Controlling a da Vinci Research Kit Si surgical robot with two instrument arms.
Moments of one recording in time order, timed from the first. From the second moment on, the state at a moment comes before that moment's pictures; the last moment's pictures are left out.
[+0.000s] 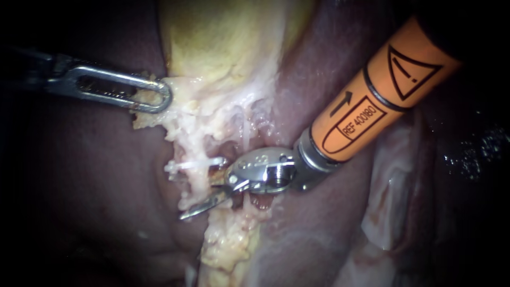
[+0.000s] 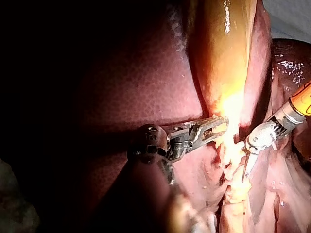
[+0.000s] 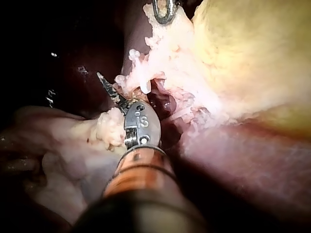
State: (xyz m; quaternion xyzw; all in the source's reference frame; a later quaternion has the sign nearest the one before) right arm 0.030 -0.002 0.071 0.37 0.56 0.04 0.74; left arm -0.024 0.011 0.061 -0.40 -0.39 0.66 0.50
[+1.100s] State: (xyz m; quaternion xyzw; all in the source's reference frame) right arm 0.034 -0.001 0.072 0.36 0.56 0.09 0.75; left arm -0.024 0.011 0.061 -0.40 -0.39 0.66 0.50
